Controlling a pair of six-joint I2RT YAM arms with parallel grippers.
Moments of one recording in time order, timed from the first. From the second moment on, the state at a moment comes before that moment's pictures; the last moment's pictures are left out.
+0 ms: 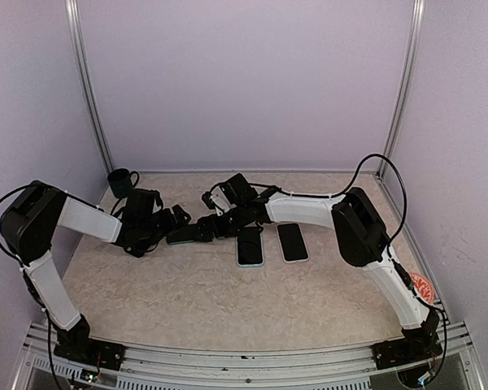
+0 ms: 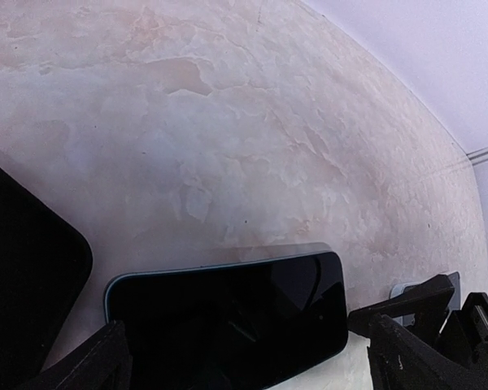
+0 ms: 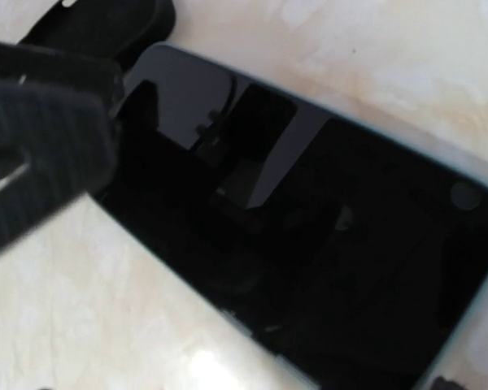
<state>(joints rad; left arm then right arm) -0.40 1.76 0.77 0.36 0.04 -0.71 0.85 2.55 2.13 -0.36 -0.39 0.38</state>
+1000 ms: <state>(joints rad) -0.35 2.08 1.29 0.05 0.28 -0.36 0.96 1.70 1.36 -0.18 -0.34 0.39</state>
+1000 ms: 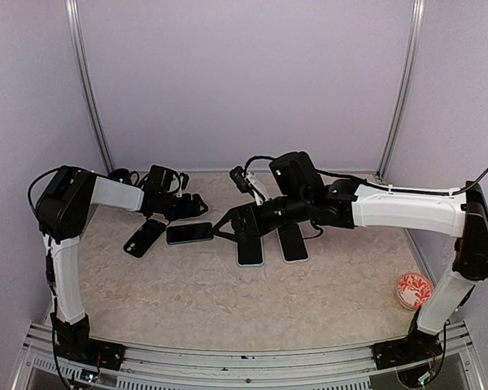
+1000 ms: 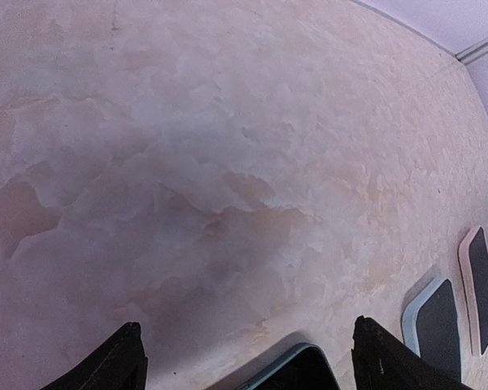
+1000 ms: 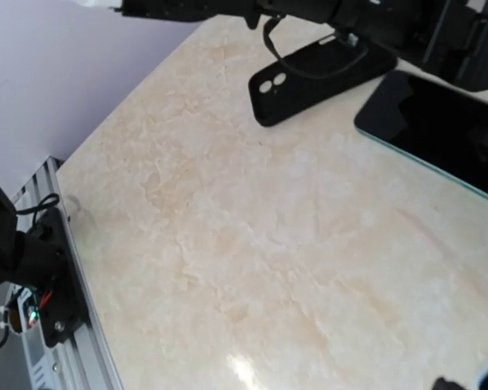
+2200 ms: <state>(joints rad) -0.53 1.87 0.92 0.19 0.33 -0.40 0.96 1.43 1.12 -0.18 -0.27 0.40</state>
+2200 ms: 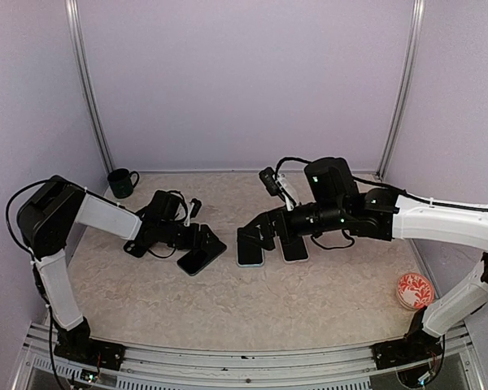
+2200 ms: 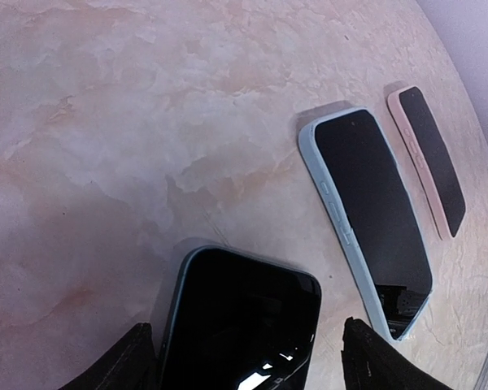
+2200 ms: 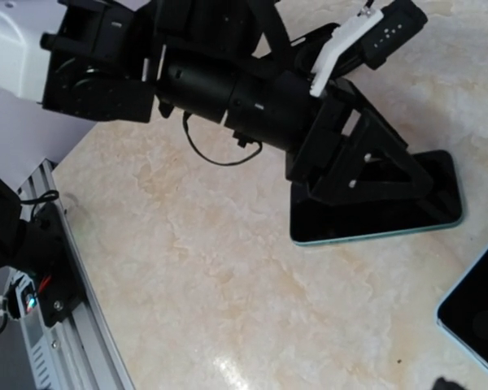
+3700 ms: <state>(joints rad) -0.63 1.85 0.81 0.28 0.52 -0.32 0.96 1.34 0.99 -0.14 -0.21 0.30</state>
